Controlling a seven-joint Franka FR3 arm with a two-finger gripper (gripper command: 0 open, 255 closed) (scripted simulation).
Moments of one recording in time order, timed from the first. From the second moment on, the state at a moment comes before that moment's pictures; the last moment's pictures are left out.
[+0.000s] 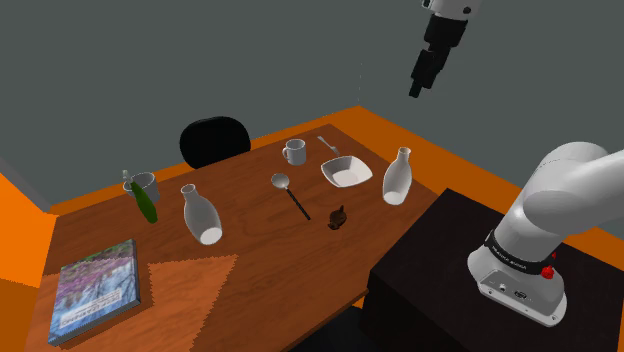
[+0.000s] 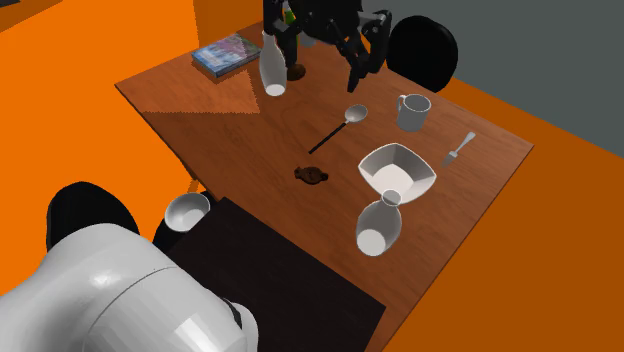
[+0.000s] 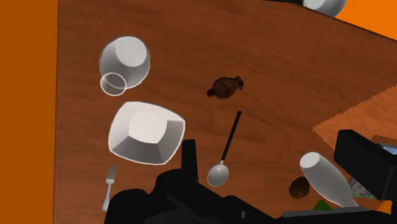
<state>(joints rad) 0.00 -0.77 -0.05 -2.38 0.07 1.72 -0.17</state>
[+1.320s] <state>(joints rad) -0.02 -0.35 0.17 -2.60 0.11 2.31 0.20</state>
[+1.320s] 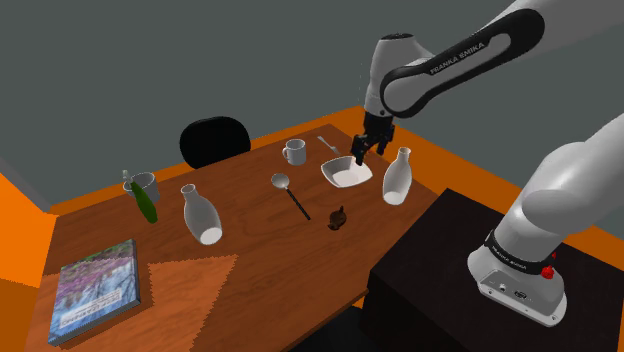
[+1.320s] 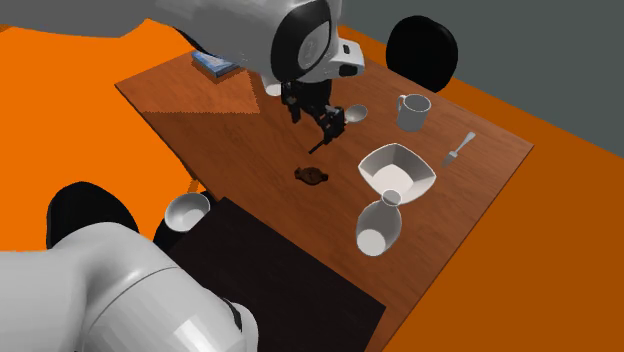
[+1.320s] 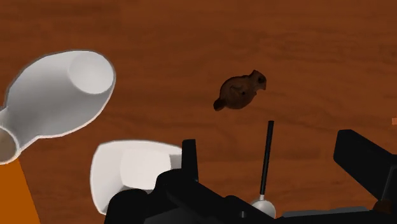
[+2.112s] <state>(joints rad) -0.03 0.16 0.24 -2.48 -0.09 2.64 0.58</state>
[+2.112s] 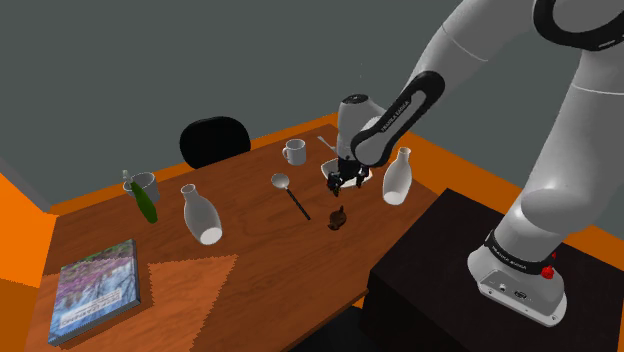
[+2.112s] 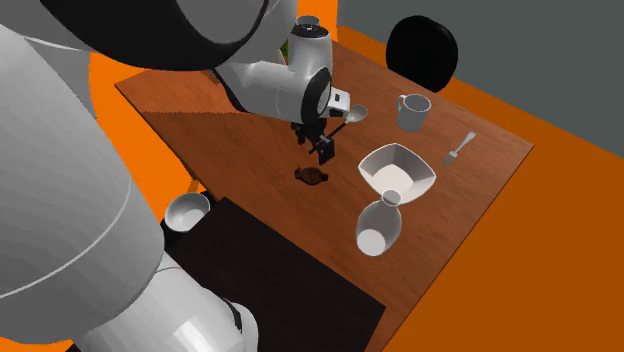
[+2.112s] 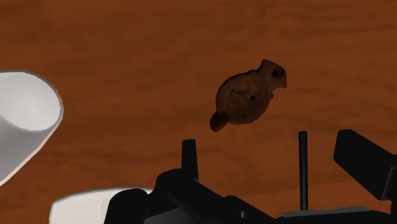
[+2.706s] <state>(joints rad) 0.08 0.52 0.13 -2.28 -0.23 2.76 0.81</state>
